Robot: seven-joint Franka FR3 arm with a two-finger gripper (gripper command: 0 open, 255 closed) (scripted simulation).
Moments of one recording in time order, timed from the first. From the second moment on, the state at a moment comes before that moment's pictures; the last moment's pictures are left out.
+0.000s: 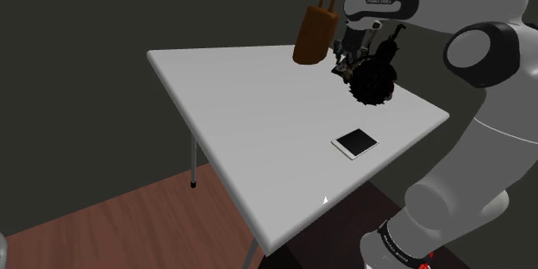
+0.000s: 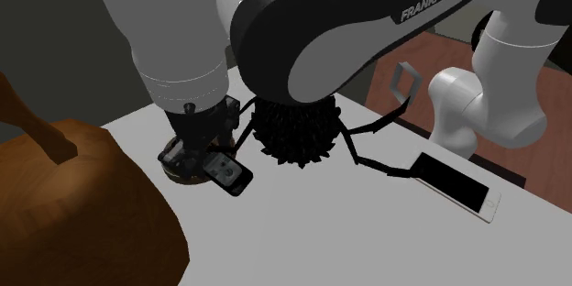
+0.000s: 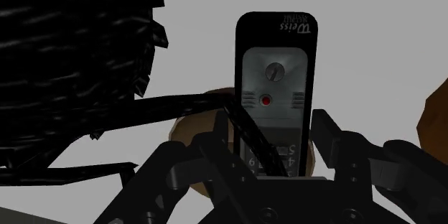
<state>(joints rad) -0.39 0.20 -0.04 -1.56 -0.16 1.79 0.93</state>
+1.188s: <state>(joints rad) -0.40 0.23 -0.04 -1.39 -0.12 1.63 0.91</state>
